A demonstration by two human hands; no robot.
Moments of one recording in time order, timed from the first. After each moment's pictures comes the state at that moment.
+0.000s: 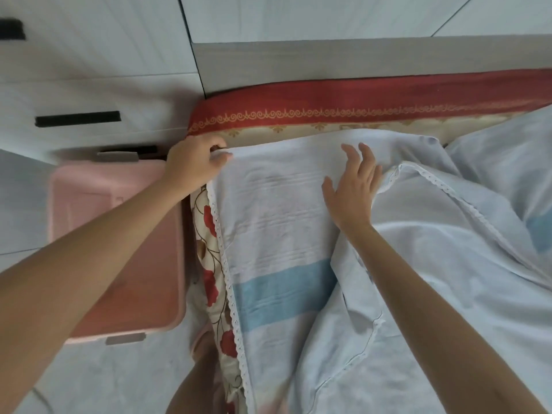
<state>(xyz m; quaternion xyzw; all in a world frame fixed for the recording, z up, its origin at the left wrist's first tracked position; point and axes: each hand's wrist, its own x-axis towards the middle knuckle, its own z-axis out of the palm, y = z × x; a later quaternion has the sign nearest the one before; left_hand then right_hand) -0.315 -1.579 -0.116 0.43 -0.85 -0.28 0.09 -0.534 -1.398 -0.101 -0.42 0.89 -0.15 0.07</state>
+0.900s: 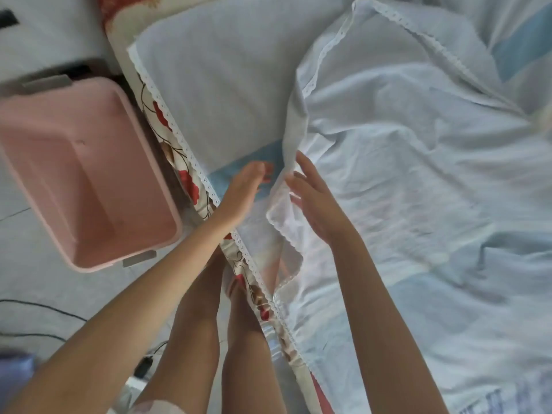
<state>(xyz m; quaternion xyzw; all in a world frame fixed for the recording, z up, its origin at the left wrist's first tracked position) -0.298 -1.324 -0.076 0.43 -0.50 -0.75 -0.02 -0.403 -1.223 -0.021 -0.05 0.68 -0.46 0.58</state>
